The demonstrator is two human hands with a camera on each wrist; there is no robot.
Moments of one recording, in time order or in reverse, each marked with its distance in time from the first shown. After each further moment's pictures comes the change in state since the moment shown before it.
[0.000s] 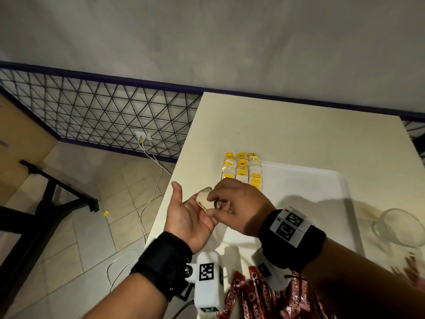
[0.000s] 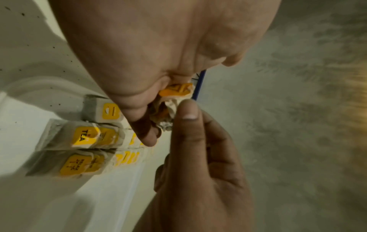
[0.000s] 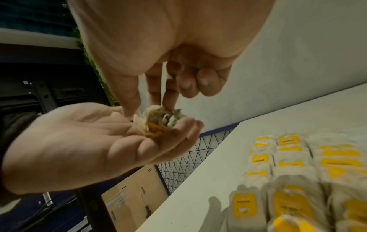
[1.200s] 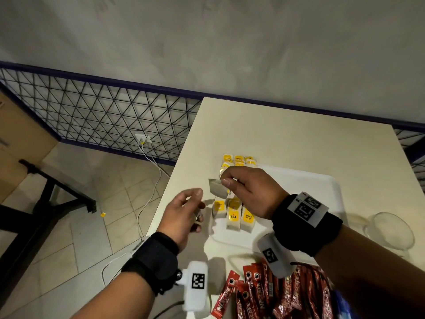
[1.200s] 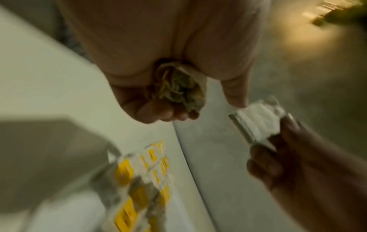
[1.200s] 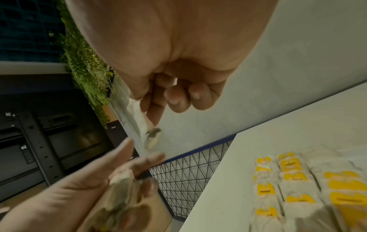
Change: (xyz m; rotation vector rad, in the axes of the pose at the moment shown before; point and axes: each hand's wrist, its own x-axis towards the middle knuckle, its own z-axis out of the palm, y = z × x) left_hand -0.011 0.004 -0.010 0.737 0.222 0.272; right_hand 0.001 0.001 -0.044 0.113 0.039 0.062
